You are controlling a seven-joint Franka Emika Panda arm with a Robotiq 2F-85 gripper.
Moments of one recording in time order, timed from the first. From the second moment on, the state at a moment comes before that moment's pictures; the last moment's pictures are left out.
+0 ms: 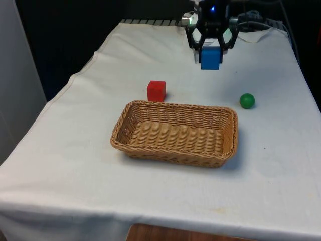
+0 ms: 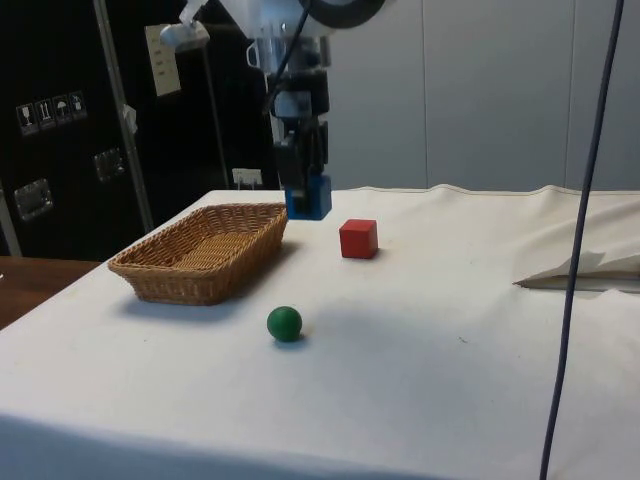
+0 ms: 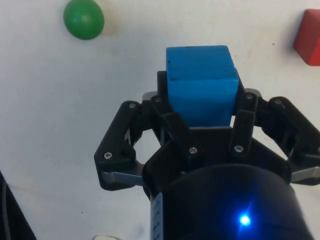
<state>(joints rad) 0.13 0.08 -0.08 -2.36 0.00 2.47 0.04</state>
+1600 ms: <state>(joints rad) 0.13 0.14 -0.10 -2.14 0.00 2.29 0.02</state>
